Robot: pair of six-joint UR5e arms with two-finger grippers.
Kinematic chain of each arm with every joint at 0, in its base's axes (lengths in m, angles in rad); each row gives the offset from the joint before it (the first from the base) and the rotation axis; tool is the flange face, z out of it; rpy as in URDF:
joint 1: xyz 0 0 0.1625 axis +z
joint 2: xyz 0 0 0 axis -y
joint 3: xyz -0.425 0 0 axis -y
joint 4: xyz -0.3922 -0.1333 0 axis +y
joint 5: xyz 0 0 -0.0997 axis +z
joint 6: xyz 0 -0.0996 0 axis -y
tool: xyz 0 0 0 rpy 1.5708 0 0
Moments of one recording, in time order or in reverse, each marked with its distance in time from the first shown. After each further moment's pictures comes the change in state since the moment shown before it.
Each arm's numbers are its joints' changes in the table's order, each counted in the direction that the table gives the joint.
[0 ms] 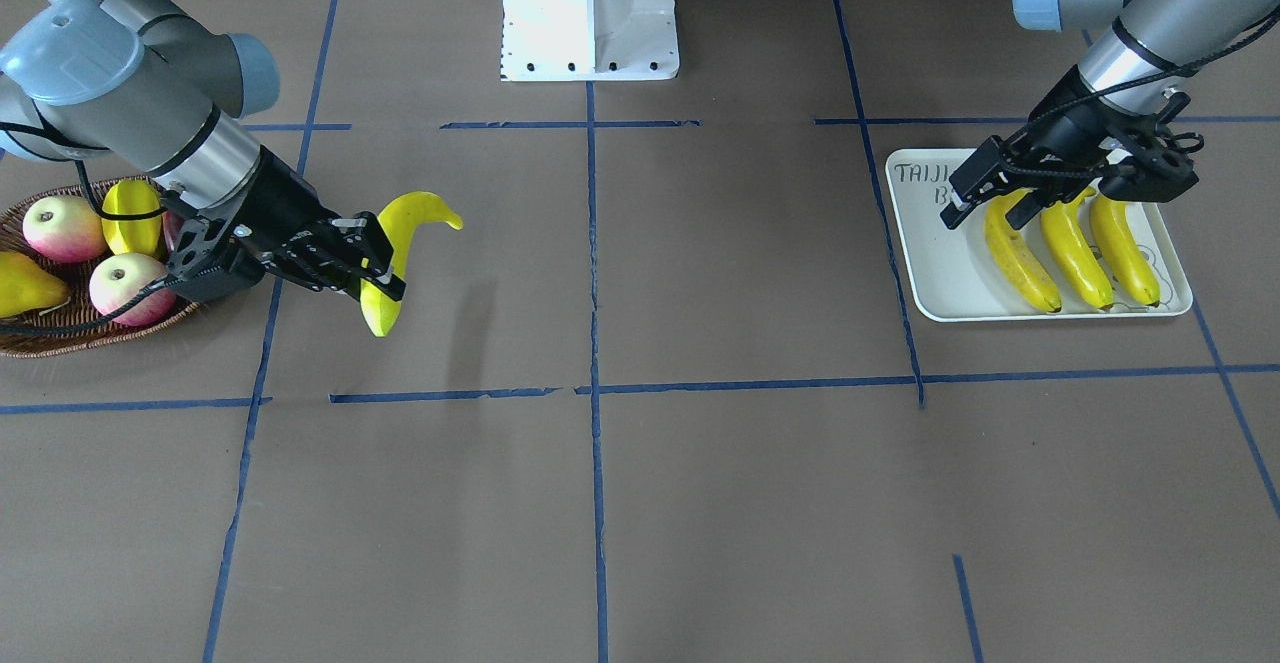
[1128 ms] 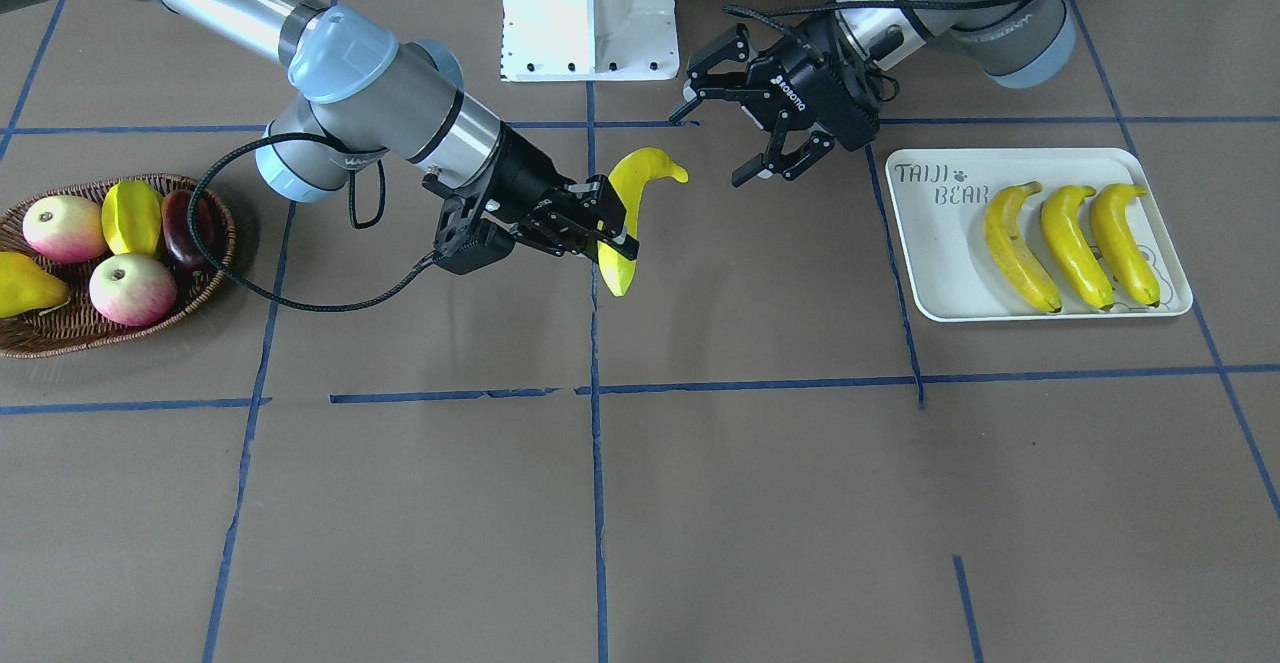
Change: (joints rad) left arm 0.214 -0.223 0.079 0.169 -0.068 0.217; right arm -0.126 0.196 -0.097 -0.008 0.093 0.114
